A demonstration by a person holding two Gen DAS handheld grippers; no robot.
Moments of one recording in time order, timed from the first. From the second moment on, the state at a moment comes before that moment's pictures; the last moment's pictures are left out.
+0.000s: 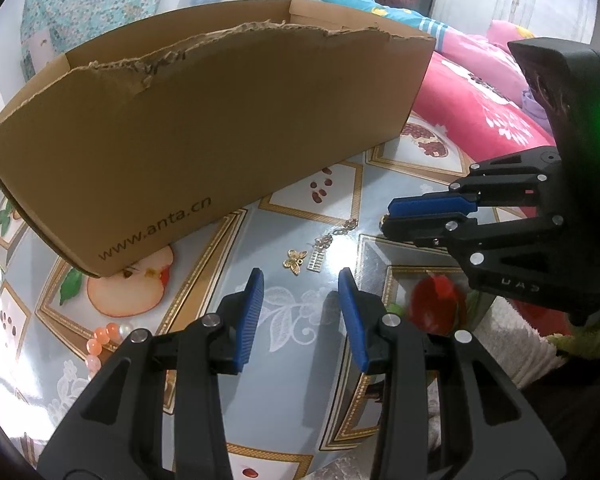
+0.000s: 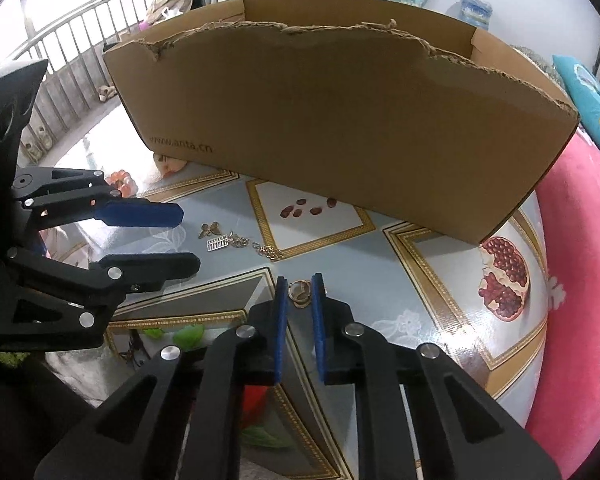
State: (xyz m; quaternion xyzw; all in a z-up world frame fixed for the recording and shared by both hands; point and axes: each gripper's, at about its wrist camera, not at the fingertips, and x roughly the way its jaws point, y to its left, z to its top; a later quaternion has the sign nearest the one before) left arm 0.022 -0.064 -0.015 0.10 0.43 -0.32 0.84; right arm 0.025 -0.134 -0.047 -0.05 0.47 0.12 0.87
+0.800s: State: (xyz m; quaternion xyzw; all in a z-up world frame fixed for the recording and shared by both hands) left arm 0.009 -0.119 0.000 0.13 0.39 -0.41 0.81; right arm 0.014 -0.197 -0.032 0.08 0.44 0.08 0.89
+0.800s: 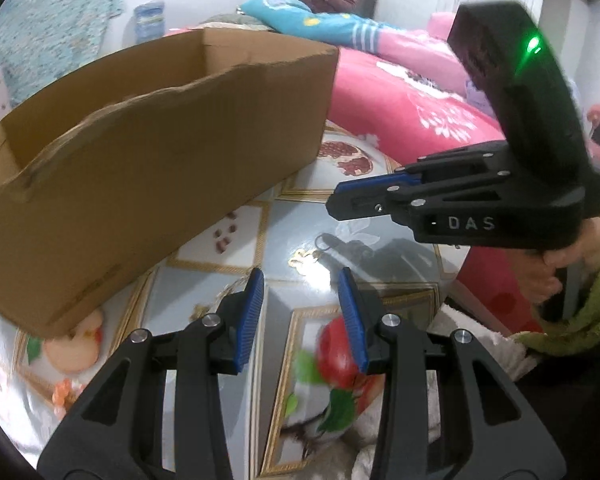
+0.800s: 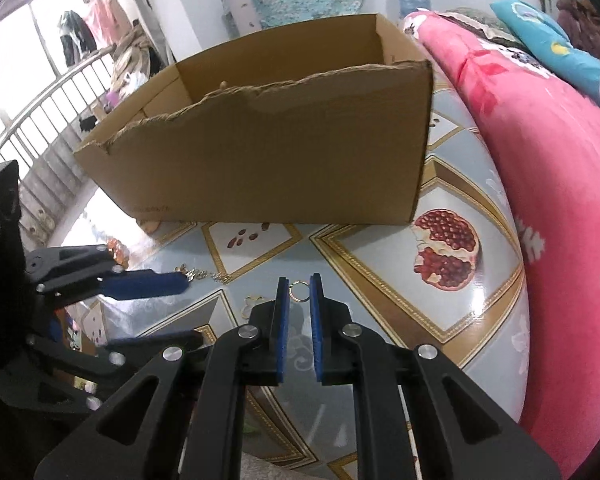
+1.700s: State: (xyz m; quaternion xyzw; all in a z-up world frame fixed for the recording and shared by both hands) left arm 0.018 -0.169 -0.019 0.20 0.41 -0.36 0.81; right arm 0.008 -0.218 -0.043 0.12 0.42 0.09 0.90
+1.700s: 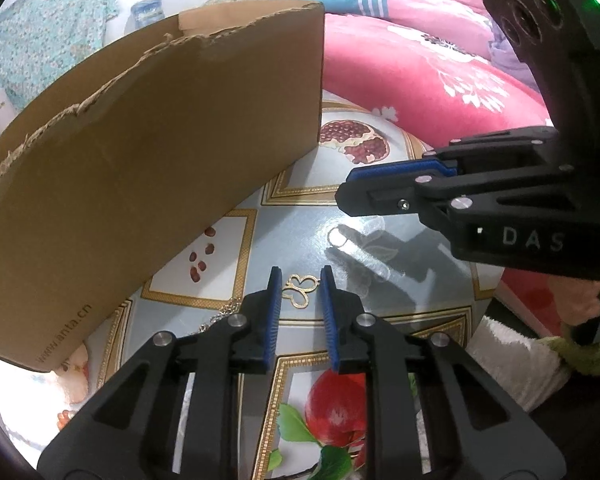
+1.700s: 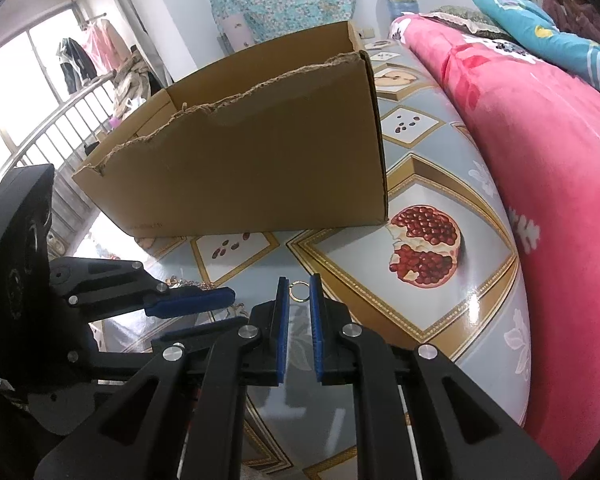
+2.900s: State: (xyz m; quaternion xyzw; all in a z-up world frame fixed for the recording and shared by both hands) left arm 0.188 -0.079 0.087 0.03 0.47 -0.34 0.81; right arm 0.168 -0.172 0.051 0.02 0.47 0.20 0.86
